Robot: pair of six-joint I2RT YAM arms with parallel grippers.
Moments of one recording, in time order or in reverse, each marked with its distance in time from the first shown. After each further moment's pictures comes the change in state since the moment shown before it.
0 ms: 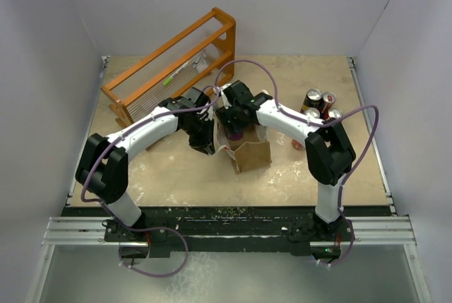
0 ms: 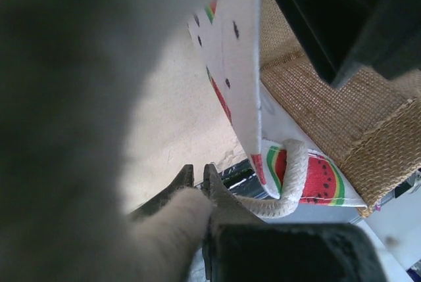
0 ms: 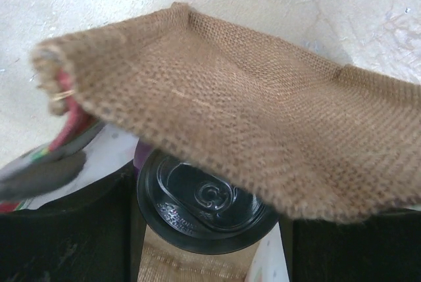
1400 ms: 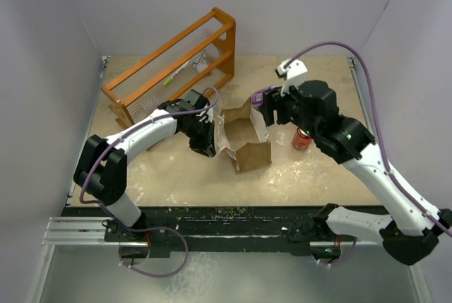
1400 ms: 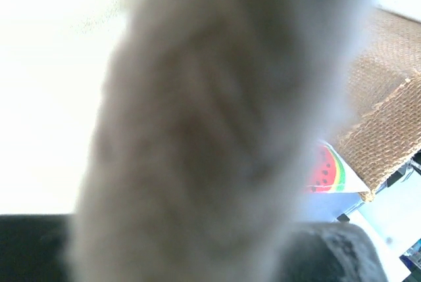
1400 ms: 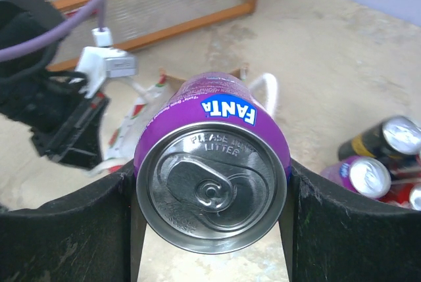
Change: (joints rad) left arm 0.000 -0.014 -0.036 0.036 0.047 -0.001; right arm -0.001 -0.785 -0.106 -0.064 0.084 0.045
